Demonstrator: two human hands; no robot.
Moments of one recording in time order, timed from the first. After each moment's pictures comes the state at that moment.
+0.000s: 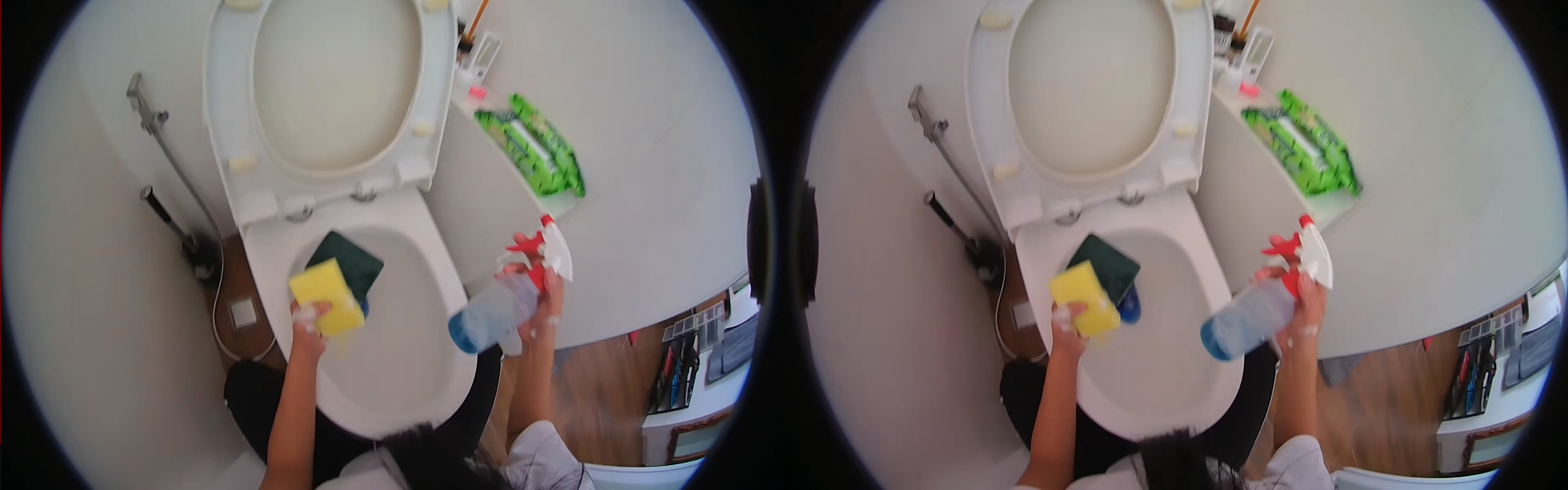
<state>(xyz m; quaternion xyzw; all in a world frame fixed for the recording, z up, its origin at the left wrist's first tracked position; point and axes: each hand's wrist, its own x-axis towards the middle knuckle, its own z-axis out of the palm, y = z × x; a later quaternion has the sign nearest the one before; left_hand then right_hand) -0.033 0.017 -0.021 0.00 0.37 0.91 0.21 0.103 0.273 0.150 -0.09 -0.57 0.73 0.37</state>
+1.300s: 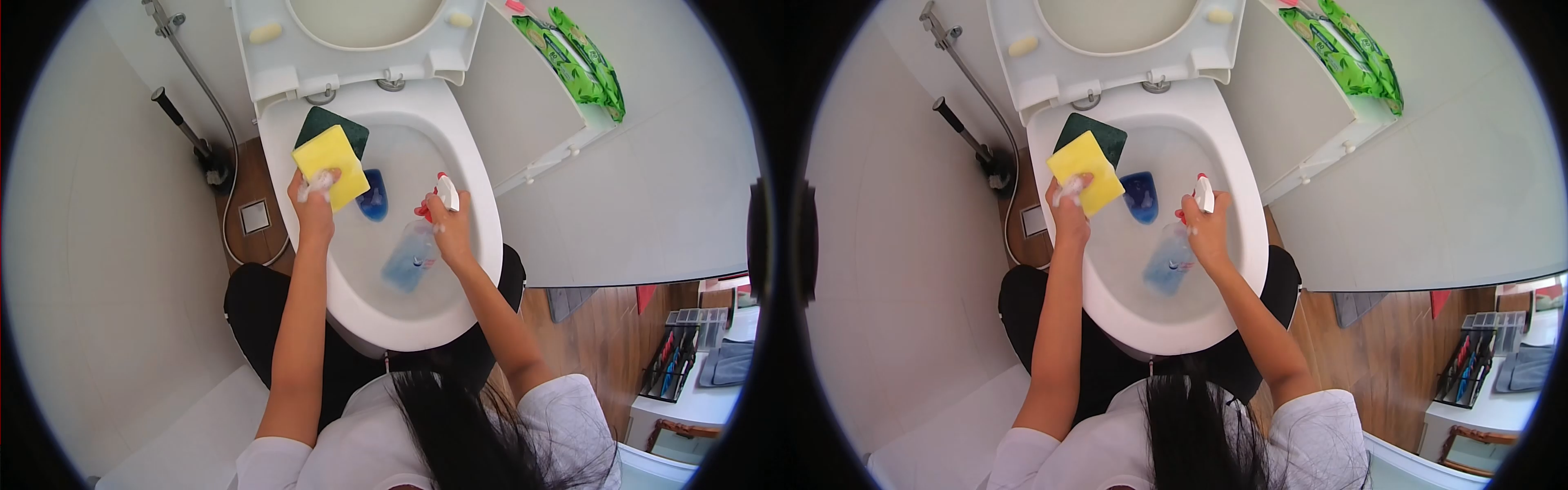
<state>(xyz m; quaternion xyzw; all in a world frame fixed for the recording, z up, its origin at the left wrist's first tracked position) -0.034 0.022 -0.008 -0.01 0.49 0.87 0.04 0.072 0.188 -0.008 -0.28 -0.63 0.70 0.20</state>
